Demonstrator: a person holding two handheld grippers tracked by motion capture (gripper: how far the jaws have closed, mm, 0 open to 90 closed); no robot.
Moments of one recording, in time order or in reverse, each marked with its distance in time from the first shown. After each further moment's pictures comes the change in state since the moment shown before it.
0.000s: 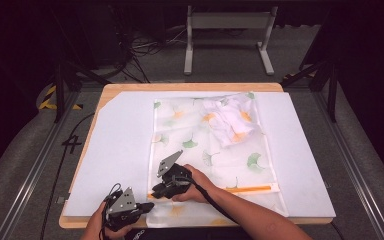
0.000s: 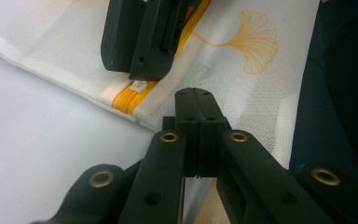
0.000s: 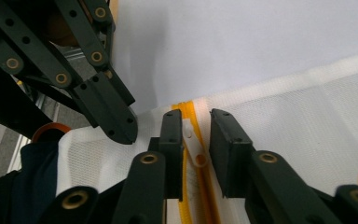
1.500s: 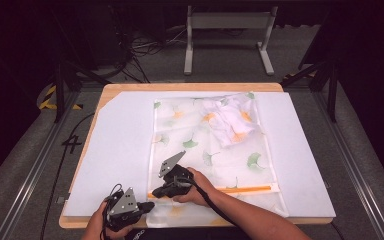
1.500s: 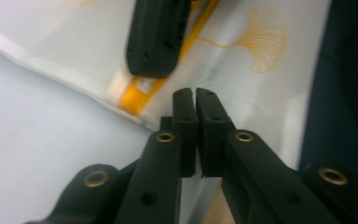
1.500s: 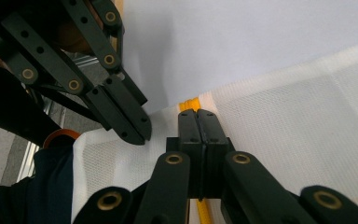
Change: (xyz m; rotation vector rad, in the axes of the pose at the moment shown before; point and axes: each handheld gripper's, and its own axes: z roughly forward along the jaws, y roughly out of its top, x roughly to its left) left arm -0.005 0.006 0.002 0.022 0.086 0.054; right arm 0.005 -0.003 -0.004 -0.023 0.019 0.046
